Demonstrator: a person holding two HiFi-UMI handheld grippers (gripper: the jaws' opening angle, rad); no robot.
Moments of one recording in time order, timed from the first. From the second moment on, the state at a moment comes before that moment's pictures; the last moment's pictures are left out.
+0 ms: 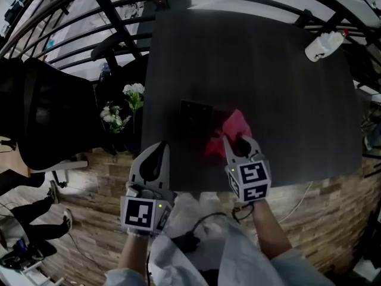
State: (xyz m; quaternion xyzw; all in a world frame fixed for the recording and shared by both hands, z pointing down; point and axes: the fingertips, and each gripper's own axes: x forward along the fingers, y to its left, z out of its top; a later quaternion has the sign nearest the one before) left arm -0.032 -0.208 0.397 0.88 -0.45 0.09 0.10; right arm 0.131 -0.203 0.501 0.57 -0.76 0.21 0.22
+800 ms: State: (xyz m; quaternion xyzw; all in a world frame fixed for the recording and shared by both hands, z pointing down) left arm -0.002 -0.255 0.526 0.89 -0.39 0.19 0.17; right arm 0.123 -0.191 0.517 0.57 -0.76 0.22 0.22
